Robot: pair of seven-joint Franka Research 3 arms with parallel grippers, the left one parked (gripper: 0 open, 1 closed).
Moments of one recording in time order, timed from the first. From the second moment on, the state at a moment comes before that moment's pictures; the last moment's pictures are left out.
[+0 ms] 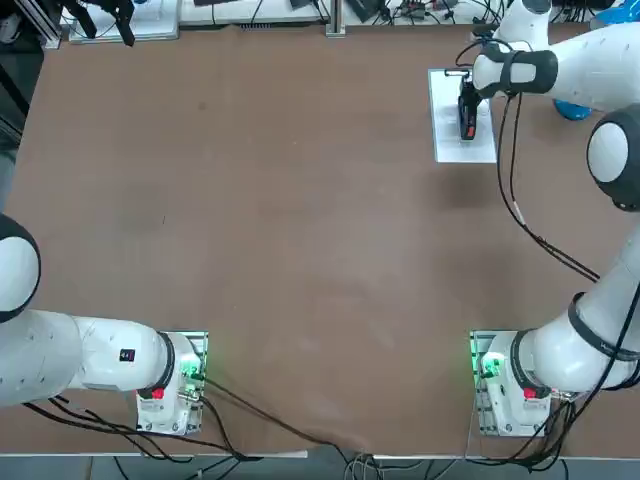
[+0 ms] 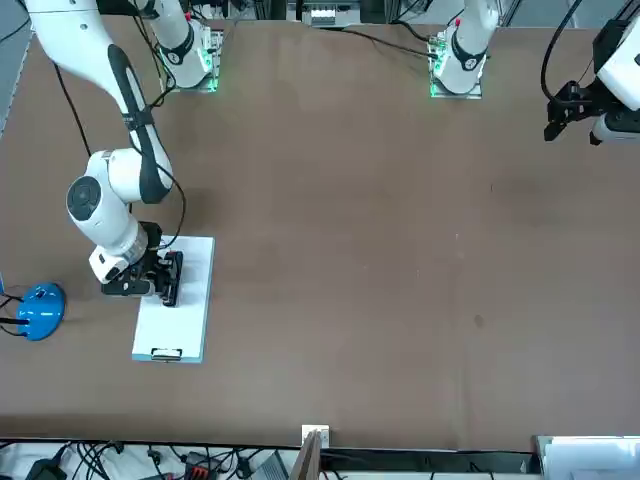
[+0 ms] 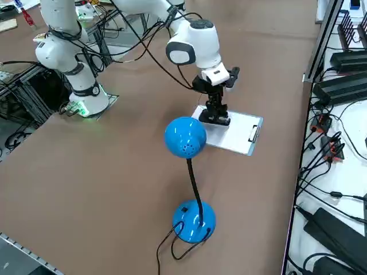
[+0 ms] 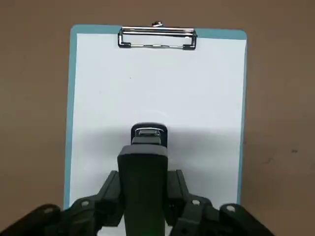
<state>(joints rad) 0.12 0.46 -0.04 -1.94 0.01 2.55 0.06</state>
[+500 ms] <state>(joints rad) 0.12 0.50 -0.04 -1.87 0.04 2.51 0.05</state>
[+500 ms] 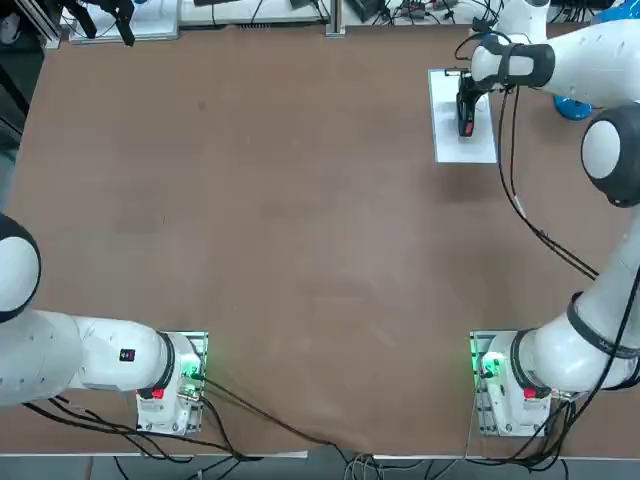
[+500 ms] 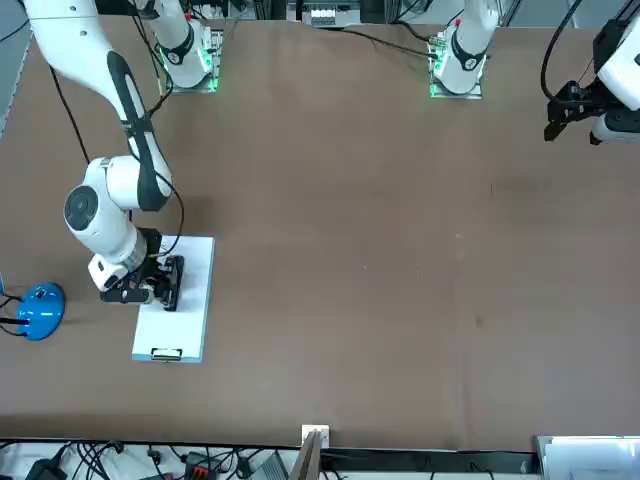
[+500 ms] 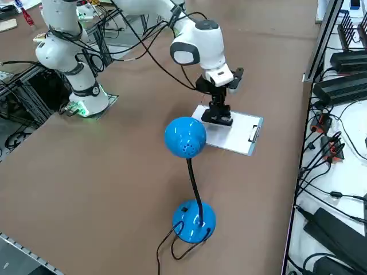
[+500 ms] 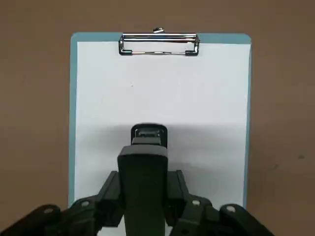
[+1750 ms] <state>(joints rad) 0.12 0.54 -0.04 -1.84 0.04 2.51 0.04</state>
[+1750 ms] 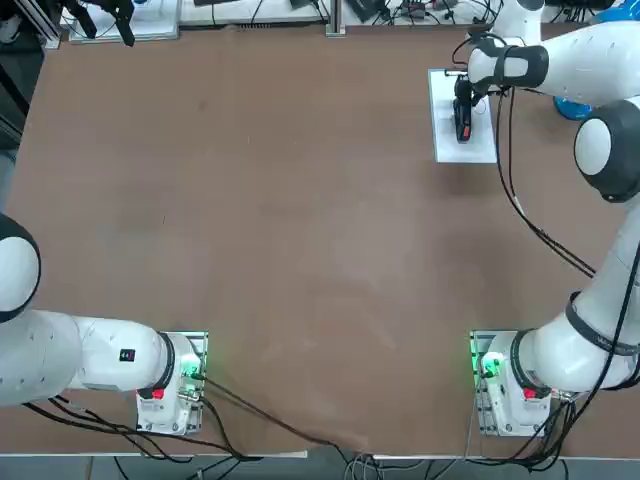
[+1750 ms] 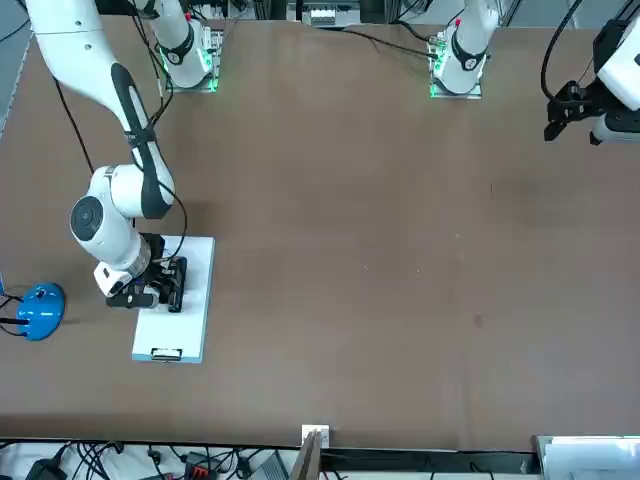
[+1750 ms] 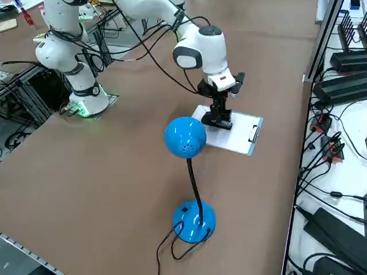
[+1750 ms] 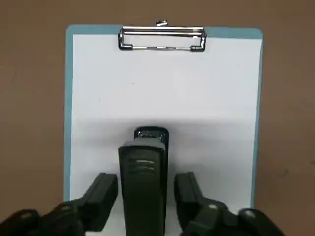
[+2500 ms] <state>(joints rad) 0.12 0.44 -0.03 -1.78 0.05 2.39 0.13</state>
